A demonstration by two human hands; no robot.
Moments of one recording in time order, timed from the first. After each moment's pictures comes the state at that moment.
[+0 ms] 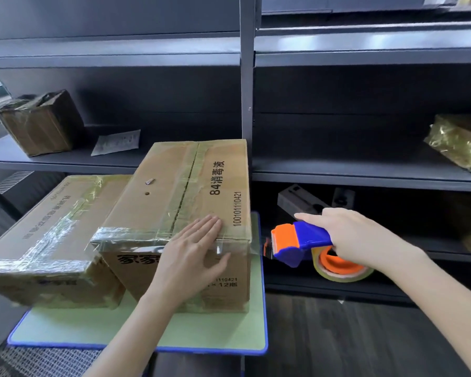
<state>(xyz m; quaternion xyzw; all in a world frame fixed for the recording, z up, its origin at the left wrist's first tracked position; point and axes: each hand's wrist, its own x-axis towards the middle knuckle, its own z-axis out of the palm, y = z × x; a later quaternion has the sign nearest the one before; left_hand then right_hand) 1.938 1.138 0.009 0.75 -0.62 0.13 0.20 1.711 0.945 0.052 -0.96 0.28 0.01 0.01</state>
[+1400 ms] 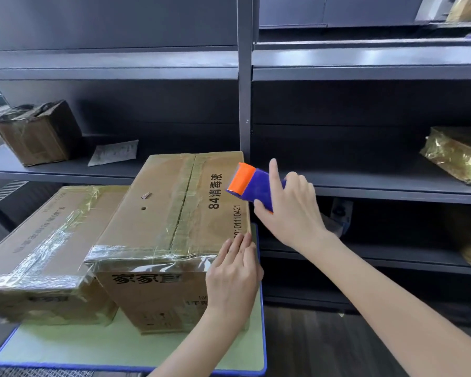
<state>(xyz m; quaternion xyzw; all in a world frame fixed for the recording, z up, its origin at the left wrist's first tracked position) 1.873 1.090 -0.009 0.74 -0.57 0.24 0.28 1.811 0.965 0.071 -0.90 0.35 -0.24 -0.06</state>
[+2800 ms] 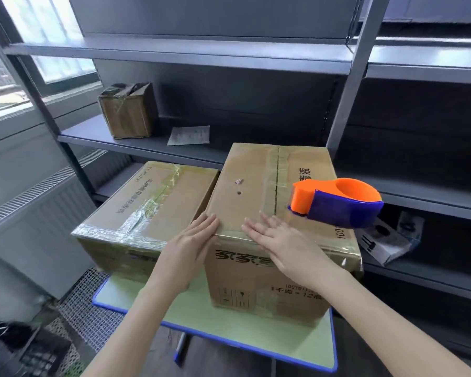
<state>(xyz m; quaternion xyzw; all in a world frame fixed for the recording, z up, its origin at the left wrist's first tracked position) 2.071 1.251 0.005 0.80 -0.50 0.02 0.33 1.918 1.081 0.026 -1.00 0.03 -0.07 0.06</state>
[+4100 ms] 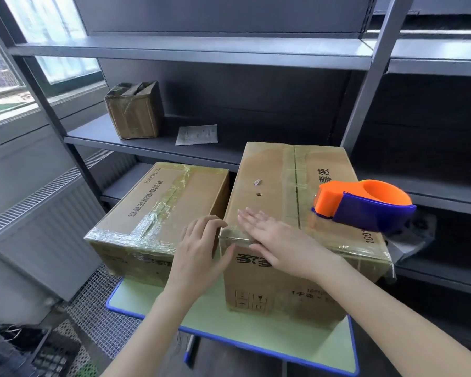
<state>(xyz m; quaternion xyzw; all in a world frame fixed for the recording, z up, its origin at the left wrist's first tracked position) 2.081 1.256 0.001 0.78 -0.50 0.15 0.33 1.968 1.096 0.030 -1.00 -0.01 -0.03 0.04</state>
